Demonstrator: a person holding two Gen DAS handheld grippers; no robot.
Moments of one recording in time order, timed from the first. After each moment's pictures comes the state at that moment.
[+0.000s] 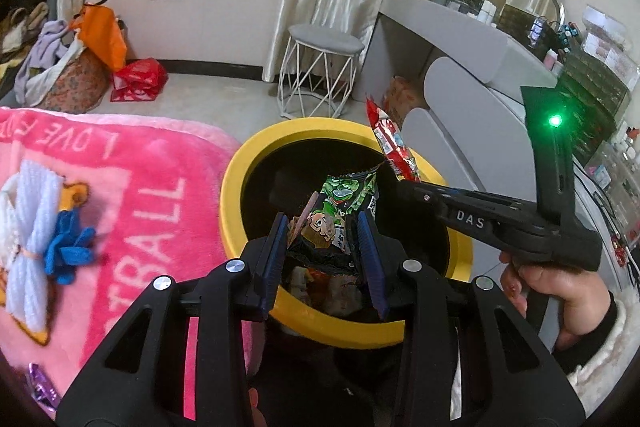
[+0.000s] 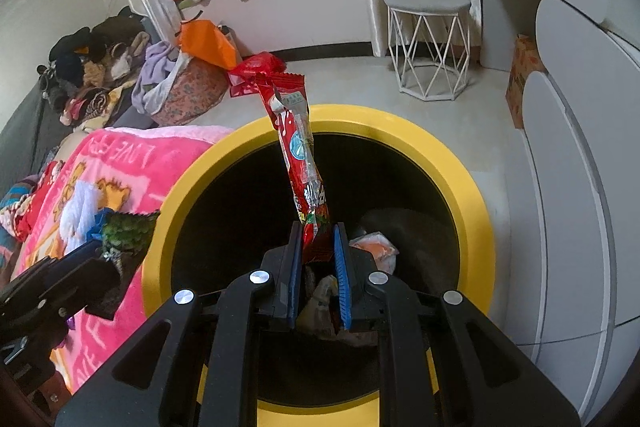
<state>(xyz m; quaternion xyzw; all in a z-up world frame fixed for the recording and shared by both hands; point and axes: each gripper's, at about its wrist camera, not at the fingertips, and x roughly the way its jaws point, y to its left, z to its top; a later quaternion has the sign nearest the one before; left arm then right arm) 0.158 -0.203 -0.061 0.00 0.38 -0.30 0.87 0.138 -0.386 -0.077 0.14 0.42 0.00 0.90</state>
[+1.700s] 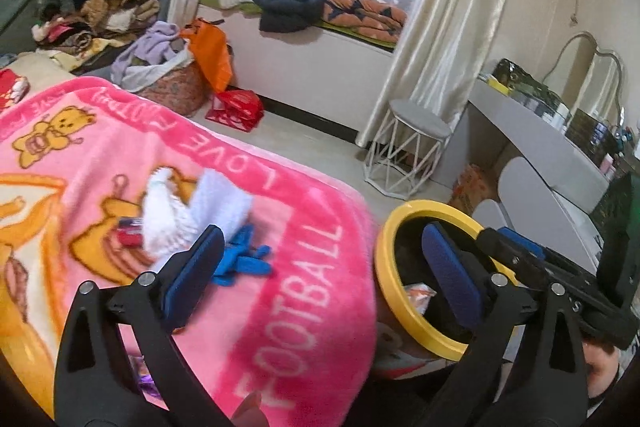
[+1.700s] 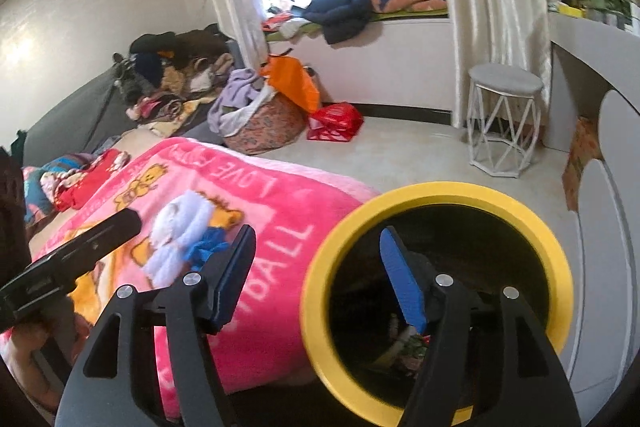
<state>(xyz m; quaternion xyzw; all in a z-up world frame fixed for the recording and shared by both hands) 0.142 -0.059 -0.018 -0.10 0.30 -0.14 0.94 0.116 -0.279 -0.008 0.09 0.30 0.12 0.94</state>
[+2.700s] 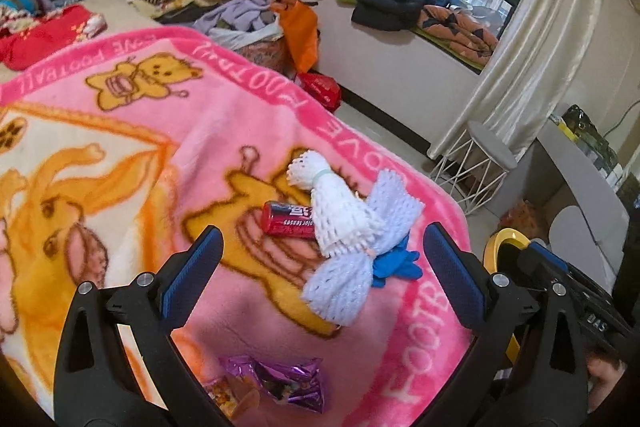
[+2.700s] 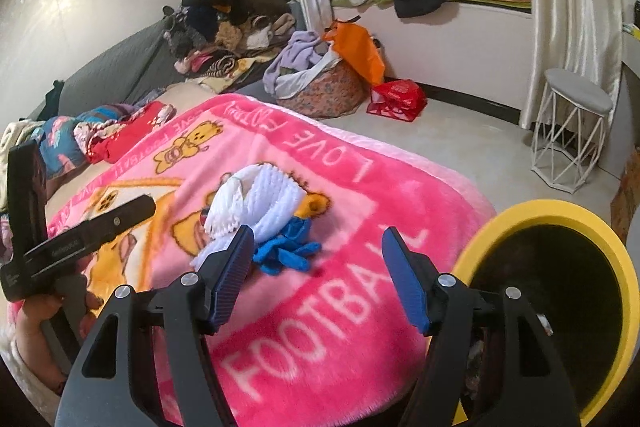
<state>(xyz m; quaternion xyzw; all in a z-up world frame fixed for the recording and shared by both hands) 0.156 0.068 -0.045 -0.18 0.34 -0.03 0.92 0.172 -0.173 -0.017 0.04 0.35 0.22 0.91</state>
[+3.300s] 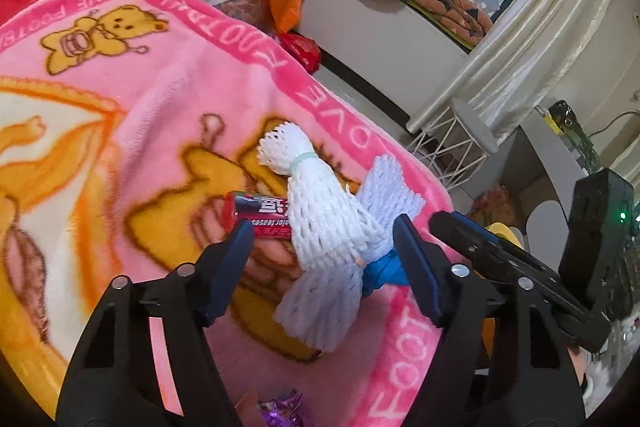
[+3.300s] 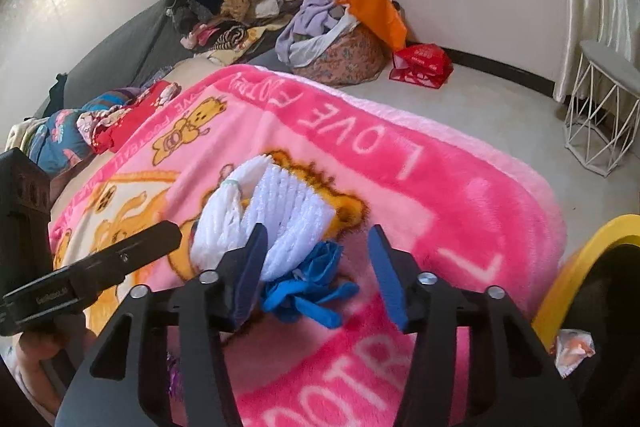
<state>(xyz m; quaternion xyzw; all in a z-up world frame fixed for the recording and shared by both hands) 0.207 0.062 -0.073 -0.21 0.40 -0.09 0.89 0.248 -0.126 -0.057 0.06 0.41 0.25 0.88</state>
